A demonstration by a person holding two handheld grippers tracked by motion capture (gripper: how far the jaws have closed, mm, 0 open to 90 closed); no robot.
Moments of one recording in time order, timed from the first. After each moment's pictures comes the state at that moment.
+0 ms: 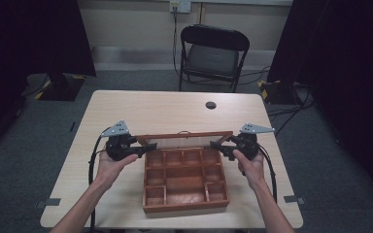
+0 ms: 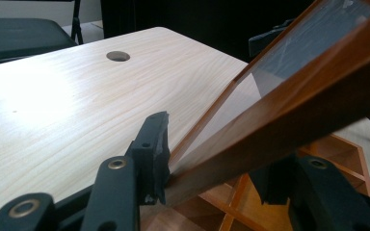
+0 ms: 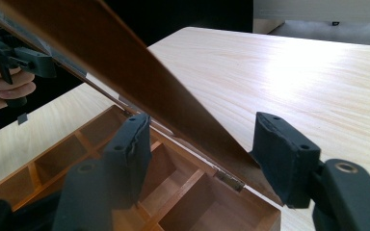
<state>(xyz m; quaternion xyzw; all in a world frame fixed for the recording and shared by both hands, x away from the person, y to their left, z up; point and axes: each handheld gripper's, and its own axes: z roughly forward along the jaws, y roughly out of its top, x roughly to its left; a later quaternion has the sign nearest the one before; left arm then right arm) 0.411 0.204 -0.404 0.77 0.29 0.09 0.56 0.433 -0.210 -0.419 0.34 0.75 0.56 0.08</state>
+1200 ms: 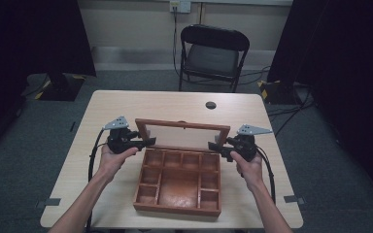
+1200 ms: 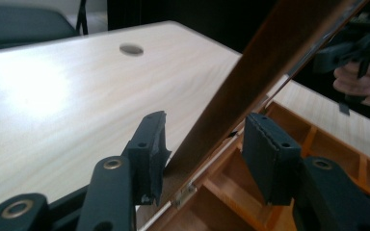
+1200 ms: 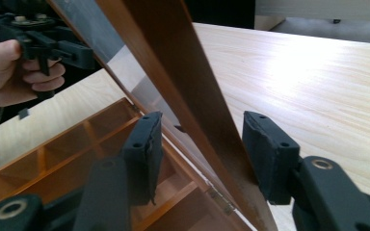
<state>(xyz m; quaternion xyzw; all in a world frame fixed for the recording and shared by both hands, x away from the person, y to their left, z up) 0.440 0.210 -0.420 0.76 0.31 0.08 0.57 0.426 -0.201 -0.416 0.34 0.75 0.56 0.08</state>
